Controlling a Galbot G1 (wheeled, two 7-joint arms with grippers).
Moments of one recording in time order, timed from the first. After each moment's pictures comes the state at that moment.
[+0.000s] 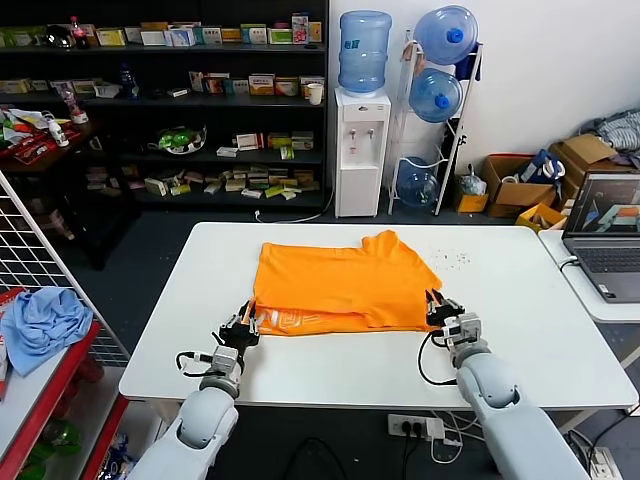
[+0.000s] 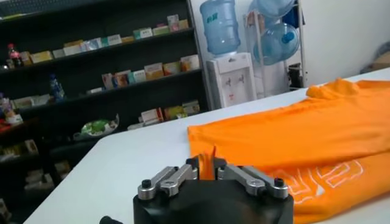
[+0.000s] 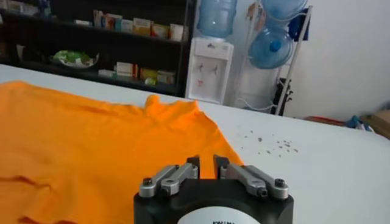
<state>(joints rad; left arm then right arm) 1.05 -1.19 -0.13 -1.54 -0.21 0.11 -0.26 -0.97 1.11 0.28 1.48 0.37 -0.30 0.08</state>
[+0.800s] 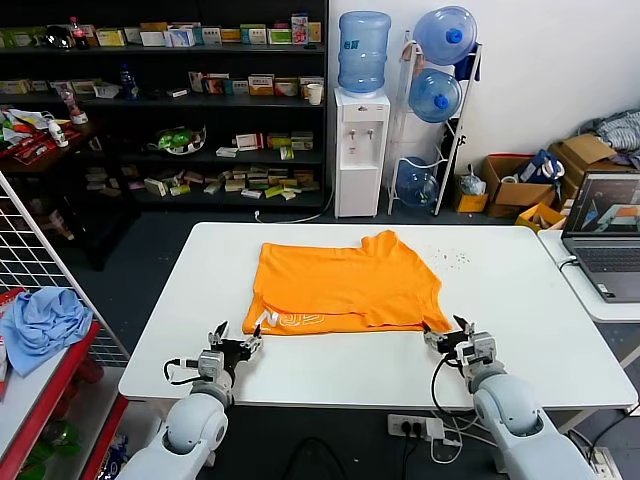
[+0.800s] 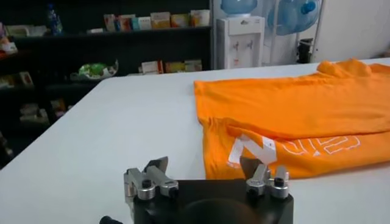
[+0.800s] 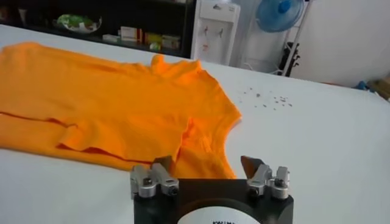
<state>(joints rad) 1.07 -1.15 -0.14 -1.57 -0.45 0.23 -0.29 -1.10 1.07 0.33 1.58 0.39 -0.41 0.06</state>
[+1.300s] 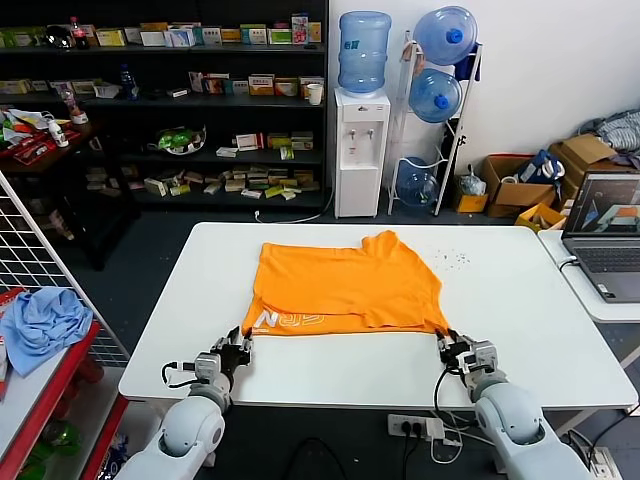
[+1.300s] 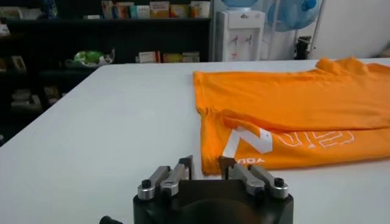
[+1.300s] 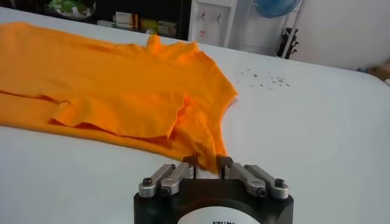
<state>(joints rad) 1.10 -1.13 -0.15 -1.59 -0.49 0.24 -0.27 -1.14 1.06 0.35 1.60 0.39 -0.43 0.07</state>
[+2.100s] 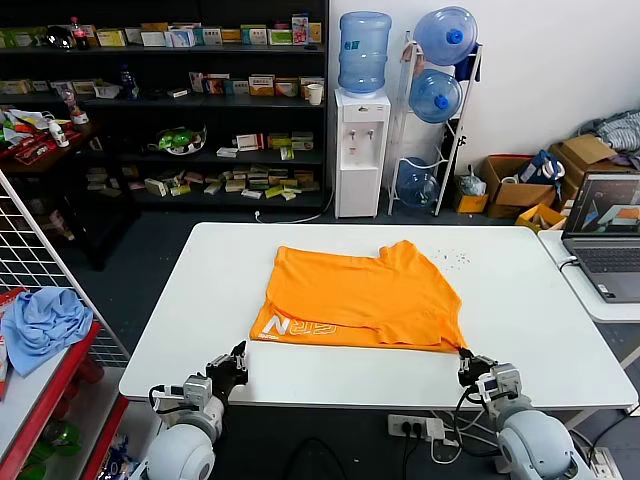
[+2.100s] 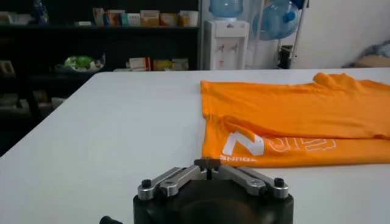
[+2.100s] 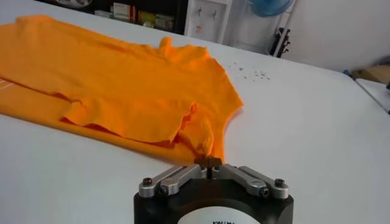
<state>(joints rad) 1.25 -1.09 -0.16 -1.78 -0.50 0.23 -0.28 -1.33 1.00 0.44 1.77 0.38 -0.44 0.09</state>
